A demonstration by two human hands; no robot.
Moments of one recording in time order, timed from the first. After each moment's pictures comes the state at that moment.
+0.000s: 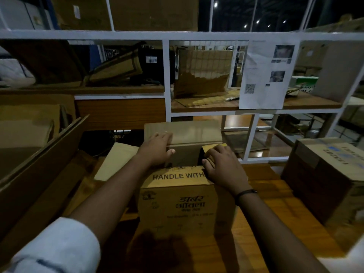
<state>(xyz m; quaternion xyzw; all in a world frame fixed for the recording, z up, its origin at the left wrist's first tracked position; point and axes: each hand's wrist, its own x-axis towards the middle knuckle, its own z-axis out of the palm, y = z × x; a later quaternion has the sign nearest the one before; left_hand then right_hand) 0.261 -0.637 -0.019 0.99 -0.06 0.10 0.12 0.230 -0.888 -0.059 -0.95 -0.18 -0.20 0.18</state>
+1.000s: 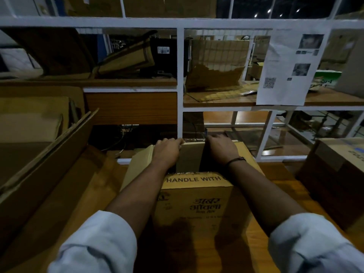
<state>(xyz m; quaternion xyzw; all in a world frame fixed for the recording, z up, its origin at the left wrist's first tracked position) 0.299 -0.628 -0.067 0.98 -0.04 0.14 0.09 0.304 -0.832 -0.039 -0.98 -0.18 -0.12 0.05</state>
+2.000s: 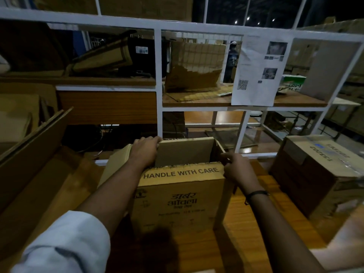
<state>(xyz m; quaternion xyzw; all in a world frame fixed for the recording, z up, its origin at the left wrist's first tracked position) 0.286 -0.632 -0.062 0.98 -0.03 0.15 0.11 0.224 -0.928 -0.060 -0.93 0.03 -0.09 0.35</state>
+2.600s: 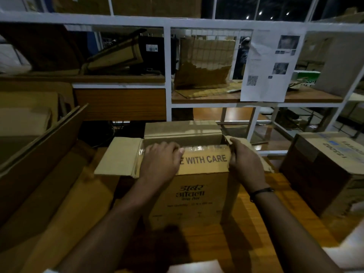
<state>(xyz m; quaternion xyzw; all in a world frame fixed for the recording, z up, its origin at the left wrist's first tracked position) 0.186 -0.671 -0.057 0.96 -0.05 0.22 0.17 0.216 -0.926 -0.067 -0.93 -0.08 -0.28 0.24</state>
